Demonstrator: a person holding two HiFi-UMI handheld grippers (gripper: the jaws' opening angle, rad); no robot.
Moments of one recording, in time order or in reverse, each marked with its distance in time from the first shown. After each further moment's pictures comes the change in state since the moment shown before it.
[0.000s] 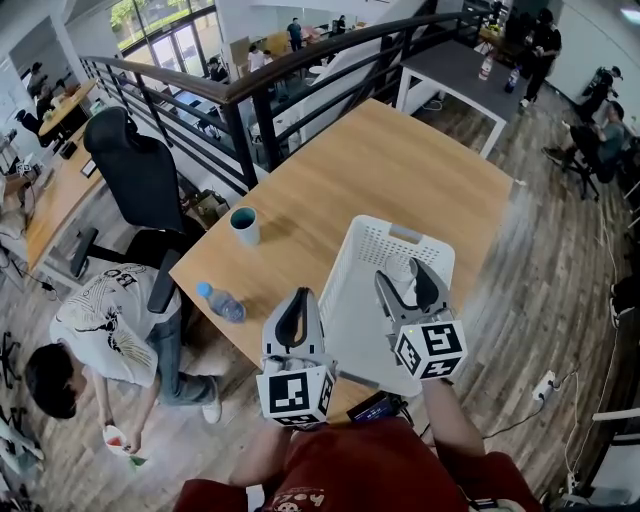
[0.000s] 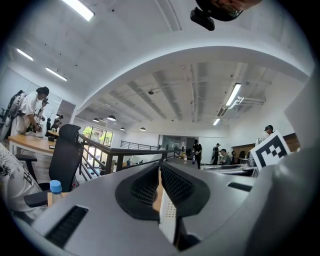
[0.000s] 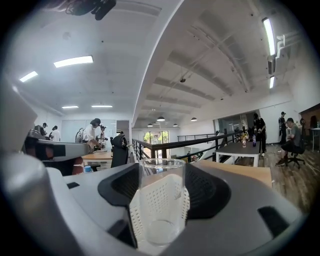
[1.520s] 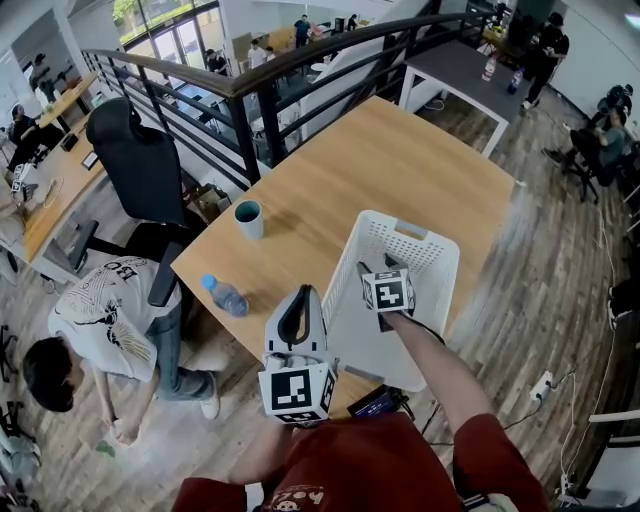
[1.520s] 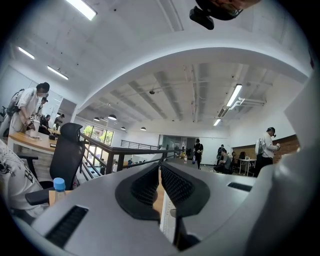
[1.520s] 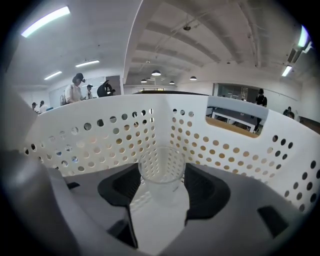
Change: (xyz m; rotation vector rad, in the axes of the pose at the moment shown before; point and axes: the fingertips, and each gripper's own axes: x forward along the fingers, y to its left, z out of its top) left arm -0.006 0.007 -0.004 -0.014 0.005 0.002; right arm 0.121 -0.034 -0.190 -0.039 0.536 -0.083
